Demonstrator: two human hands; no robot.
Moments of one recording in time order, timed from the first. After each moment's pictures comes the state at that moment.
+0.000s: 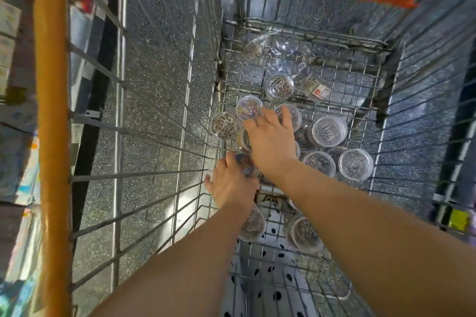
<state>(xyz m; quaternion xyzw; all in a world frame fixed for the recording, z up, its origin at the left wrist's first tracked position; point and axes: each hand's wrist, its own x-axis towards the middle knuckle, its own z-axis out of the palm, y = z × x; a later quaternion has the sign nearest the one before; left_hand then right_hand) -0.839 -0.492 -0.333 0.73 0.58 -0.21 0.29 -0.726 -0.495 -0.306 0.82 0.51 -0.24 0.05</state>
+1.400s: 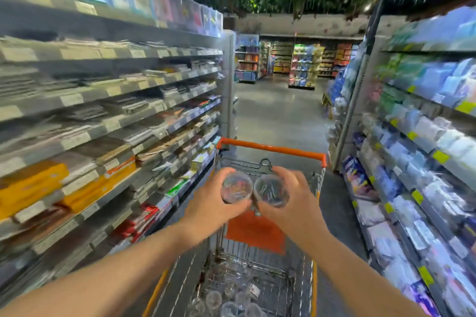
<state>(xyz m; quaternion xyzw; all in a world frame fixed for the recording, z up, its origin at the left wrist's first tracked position) -0.842 -0.549 0.201 0.85 0.24 0.30 0.36 -0.715 -0.677 0.205 0.75 0.49 0.06 -0.43</state>
